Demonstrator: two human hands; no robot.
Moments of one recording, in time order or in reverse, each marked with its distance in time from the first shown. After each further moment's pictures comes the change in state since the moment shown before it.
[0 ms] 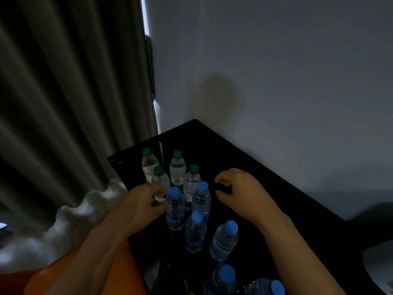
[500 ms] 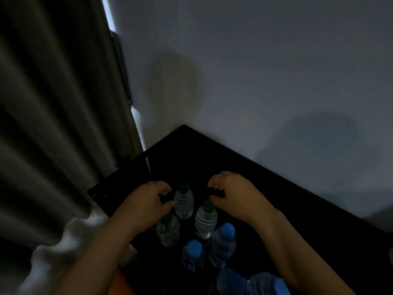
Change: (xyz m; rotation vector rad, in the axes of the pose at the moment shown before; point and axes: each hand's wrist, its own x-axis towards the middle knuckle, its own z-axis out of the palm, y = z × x) left_hand 0.160 -0.055 -0.039 0.001 -0.133 0.147; right_hand 0.137 -0.004 0.039 -0.014 -0.071 0.124
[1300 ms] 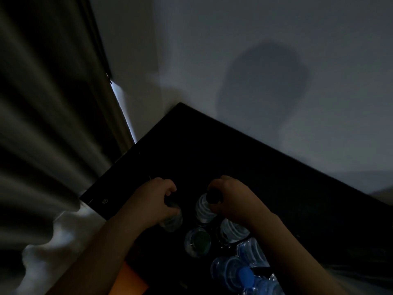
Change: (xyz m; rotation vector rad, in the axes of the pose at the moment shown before) left_hand 0.084 -0.088 -0.027 0.000 -0.319 -0.013; right_hand 0.092 -0.025 0.070 -0.044 -0.146 0.225
